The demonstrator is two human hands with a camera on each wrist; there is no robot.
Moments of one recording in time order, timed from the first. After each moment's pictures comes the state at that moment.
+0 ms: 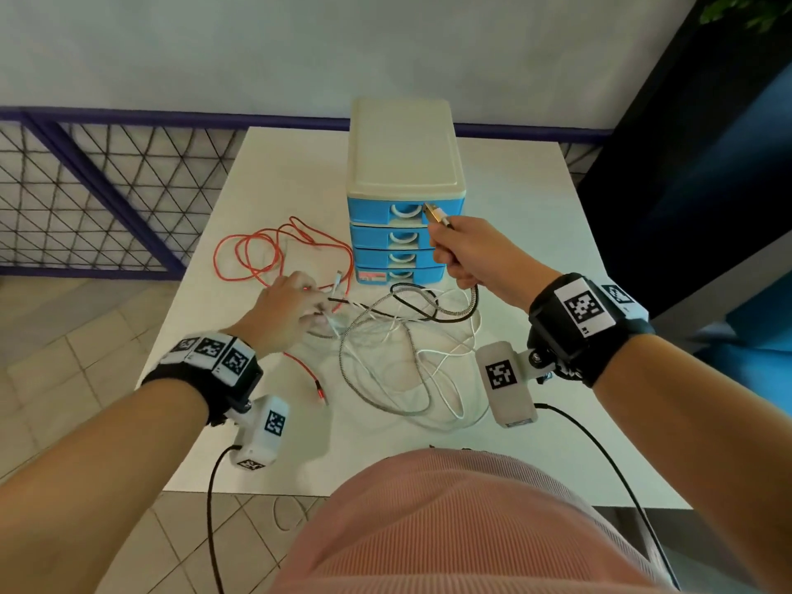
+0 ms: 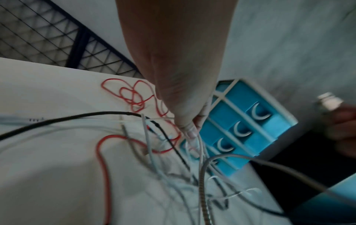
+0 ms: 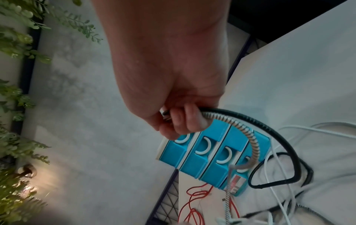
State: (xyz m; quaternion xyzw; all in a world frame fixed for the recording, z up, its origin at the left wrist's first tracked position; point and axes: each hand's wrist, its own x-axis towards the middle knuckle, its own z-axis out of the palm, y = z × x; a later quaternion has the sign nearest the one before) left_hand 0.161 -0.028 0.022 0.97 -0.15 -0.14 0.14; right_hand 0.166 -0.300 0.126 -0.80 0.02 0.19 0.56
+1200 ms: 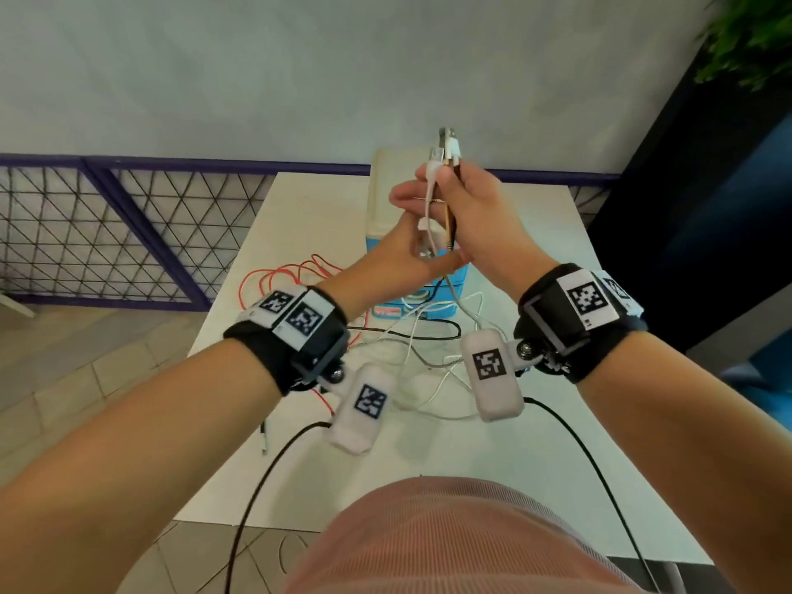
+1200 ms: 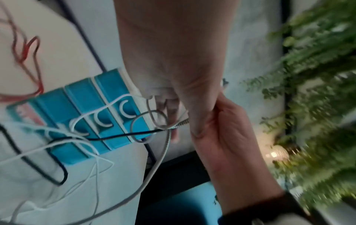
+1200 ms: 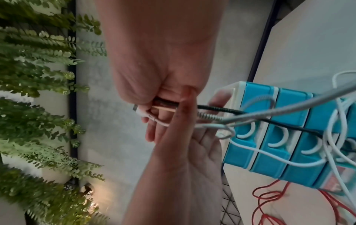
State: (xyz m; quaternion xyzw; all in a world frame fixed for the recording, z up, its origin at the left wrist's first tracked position) left_hand 0.175 -0.147 0.158 0.83 -0.18 -0.11 0.52; right_hand 0.188 -0.264 0.183 -0.65 -0.10 0.00 0.75
